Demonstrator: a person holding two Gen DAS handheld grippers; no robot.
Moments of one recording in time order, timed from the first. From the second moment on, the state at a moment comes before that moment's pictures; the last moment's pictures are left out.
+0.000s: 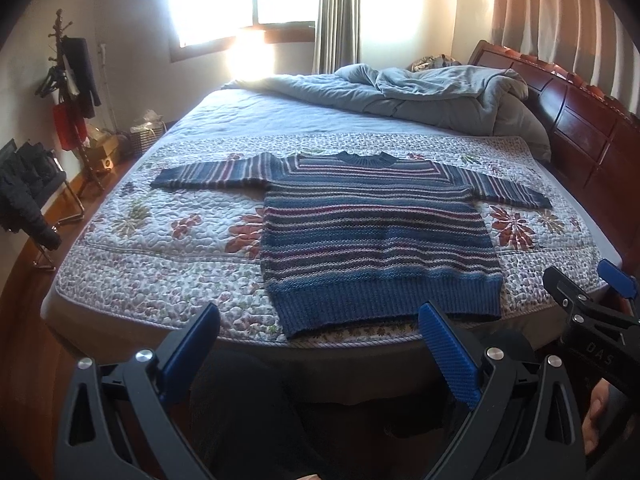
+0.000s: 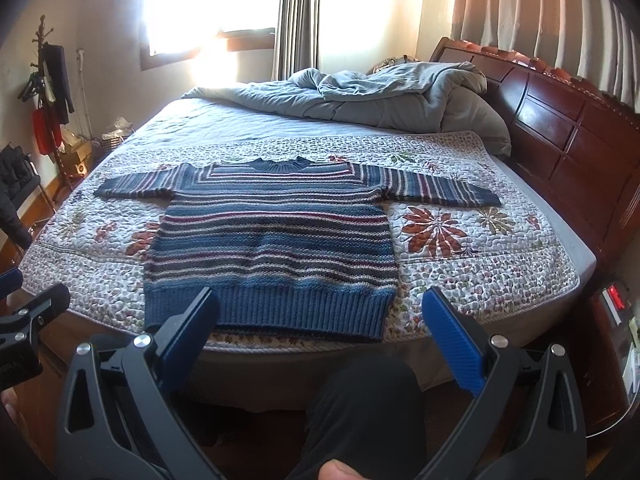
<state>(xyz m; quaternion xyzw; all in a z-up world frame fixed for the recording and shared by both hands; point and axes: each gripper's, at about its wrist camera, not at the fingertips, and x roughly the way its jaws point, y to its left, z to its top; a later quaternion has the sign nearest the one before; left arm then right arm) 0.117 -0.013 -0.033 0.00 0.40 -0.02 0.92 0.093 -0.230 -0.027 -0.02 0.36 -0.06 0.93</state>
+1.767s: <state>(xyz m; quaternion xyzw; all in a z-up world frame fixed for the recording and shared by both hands) 0.480 -0.002 -0.219 -0.15 0.40 -0.12 0.90 0.483 -0.800 -0.215 0.45 0.34 -0.17 0.81</state>
